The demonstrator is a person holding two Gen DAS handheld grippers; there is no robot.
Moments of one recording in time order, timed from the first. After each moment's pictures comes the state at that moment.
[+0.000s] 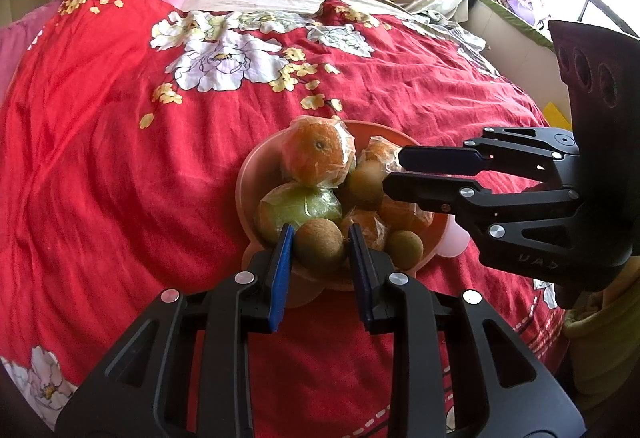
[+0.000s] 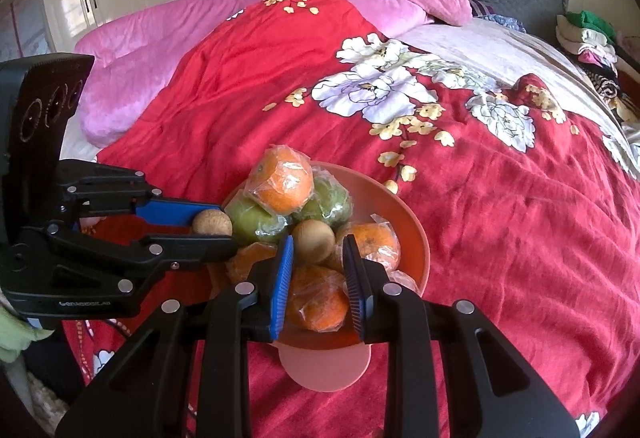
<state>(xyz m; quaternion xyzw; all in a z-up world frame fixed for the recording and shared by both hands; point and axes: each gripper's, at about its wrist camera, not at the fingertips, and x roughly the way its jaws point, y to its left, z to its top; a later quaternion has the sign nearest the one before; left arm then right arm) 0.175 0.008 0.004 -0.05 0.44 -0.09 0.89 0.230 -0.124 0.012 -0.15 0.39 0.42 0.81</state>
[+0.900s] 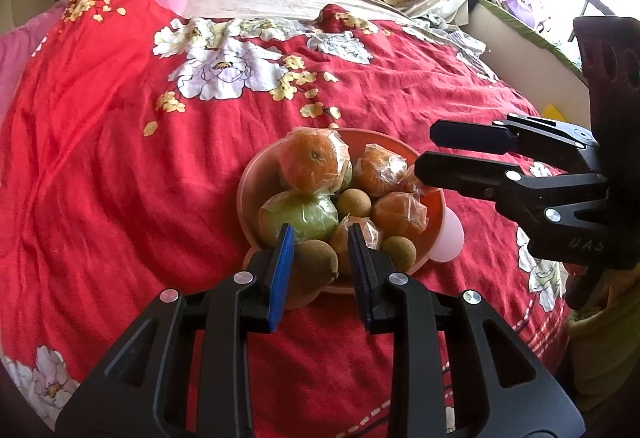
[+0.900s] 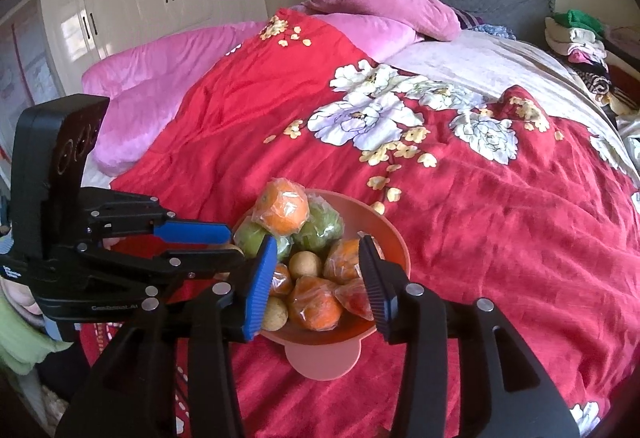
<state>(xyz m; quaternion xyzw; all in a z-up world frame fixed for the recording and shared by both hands) 0.176 0.009 0.011 -0.05 0.43 -0.09 0.90 0.226 -0.144 0.039 -0.11 0.36 0.42 0.83</state>
